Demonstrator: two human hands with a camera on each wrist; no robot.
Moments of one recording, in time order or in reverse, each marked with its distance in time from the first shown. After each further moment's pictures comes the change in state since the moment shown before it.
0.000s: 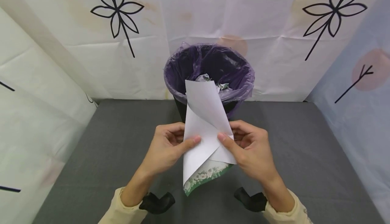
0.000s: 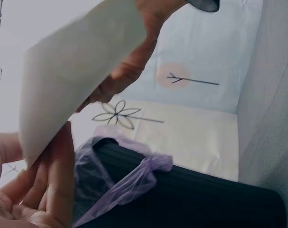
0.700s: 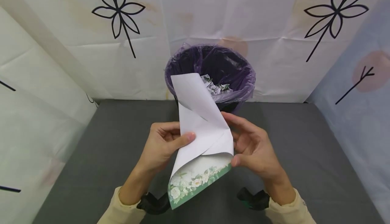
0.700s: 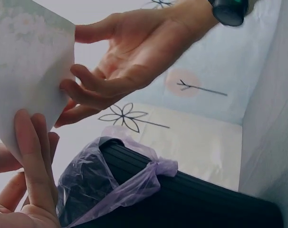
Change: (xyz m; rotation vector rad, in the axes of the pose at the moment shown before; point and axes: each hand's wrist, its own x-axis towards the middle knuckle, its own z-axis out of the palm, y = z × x) left_hand 0.002 -0.003 -0.008 -0.209 0.008 0.045; right_hand 0.010 0.034 -0.014 0.705 -0.410 -0.260
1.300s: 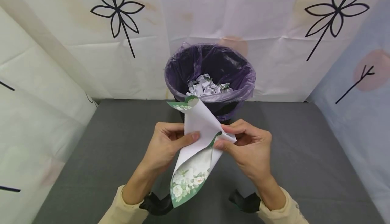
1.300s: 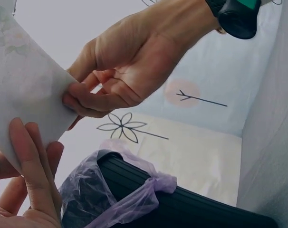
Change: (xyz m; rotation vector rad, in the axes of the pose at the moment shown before) left_hand 0.003 -0.001 0.010 0.010 0.035 -0.051; right_hand 0.007 0.008 0.026 -0.308 0.432 -0.177
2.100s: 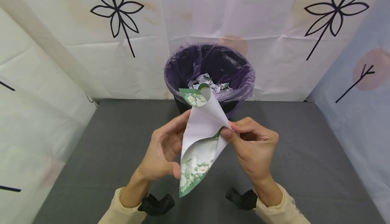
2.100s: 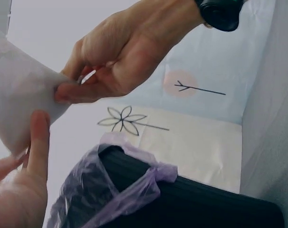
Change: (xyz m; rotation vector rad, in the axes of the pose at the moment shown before) left_hand -0.006 0.000 -0.002 -0.021 -0.288 0.277; right_hand 0.009 0.007 0.012 0.115 0.183 -0.218
